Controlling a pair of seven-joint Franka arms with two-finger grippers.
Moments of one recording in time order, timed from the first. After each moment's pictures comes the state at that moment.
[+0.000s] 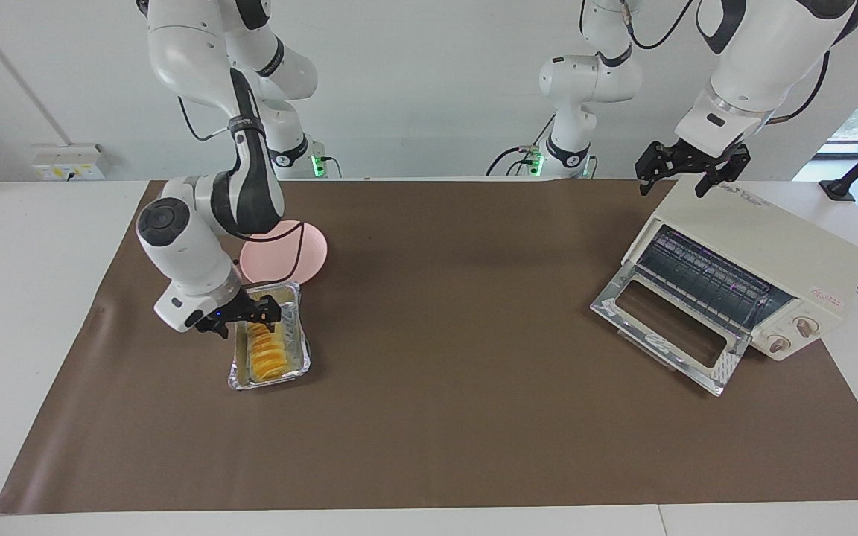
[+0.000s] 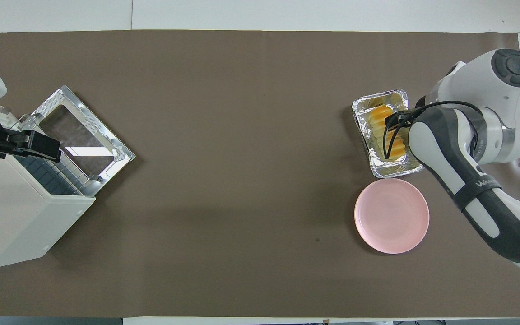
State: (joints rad) left arm -0.15 -0.01 0.00 -1.56 0.02 1.45 0.01; right arm -0.08 0.34 0.11 -1.80 -0.01 2.13 -0.08
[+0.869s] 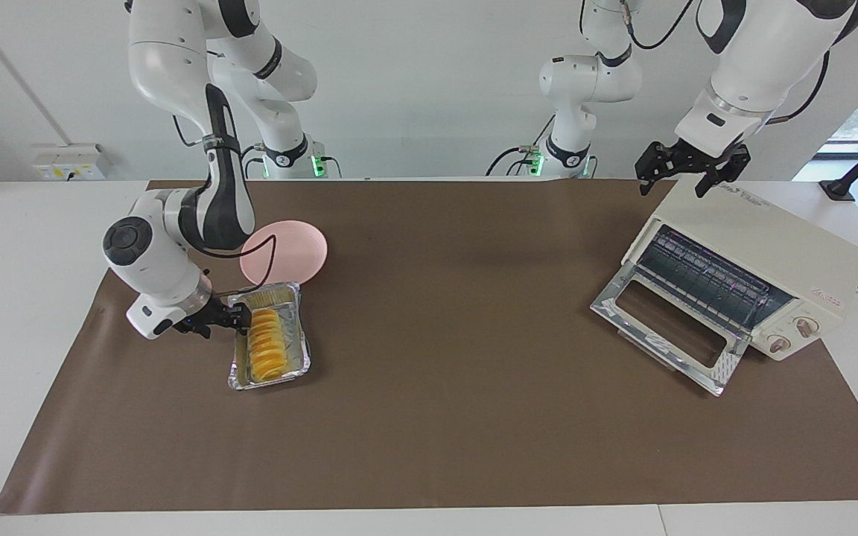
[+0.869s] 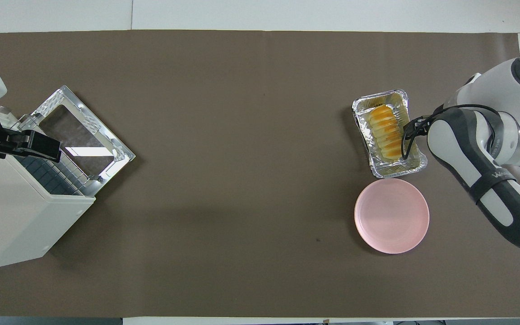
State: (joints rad) left arm -0.15 -0.01 0.00 -1.56 0.02 1.45 0.01; right arm -0.16 0.37 0.11 -1.86 -0.01 2.14 -0.09
